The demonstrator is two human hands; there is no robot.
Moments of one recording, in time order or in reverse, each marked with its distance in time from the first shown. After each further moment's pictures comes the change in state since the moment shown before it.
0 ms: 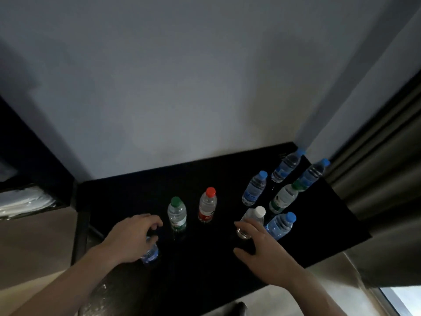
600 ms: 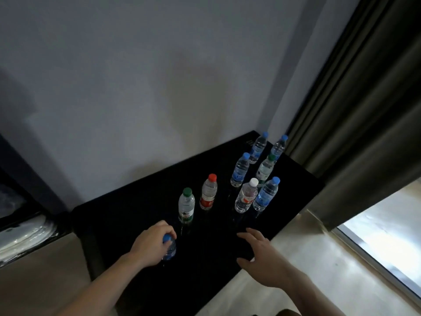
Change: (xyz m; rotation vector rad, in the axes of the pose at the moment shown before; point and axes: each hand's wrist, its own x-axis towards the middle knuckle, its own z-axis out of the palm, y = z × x) left_hand -0.032 -0.067 0.015 -0.200 -0.167 0.252; right_hand -0.086 -0.105 0.122 0.011 0.091 0.375
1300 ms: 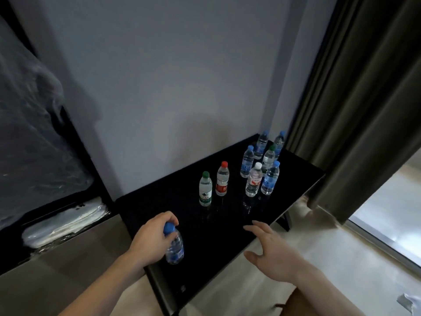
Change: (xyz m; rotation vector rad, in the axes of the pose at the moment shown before) left_hand -0.201 0.003 -0.008 0.005 0.340 0.038; right_hand -0.174 -0.053 0.065 0.037 0.126 -0.120
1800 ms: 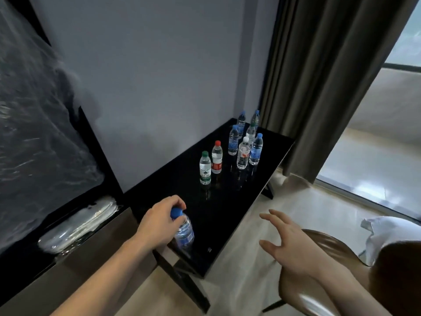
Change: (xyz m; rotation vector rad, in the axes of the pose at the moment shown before) left_hand -0.079 -0.062 -0.074 0.001 -0.087 0.276; right_hand -0.138 -0.111 0.109 0.089 0.252 0.211
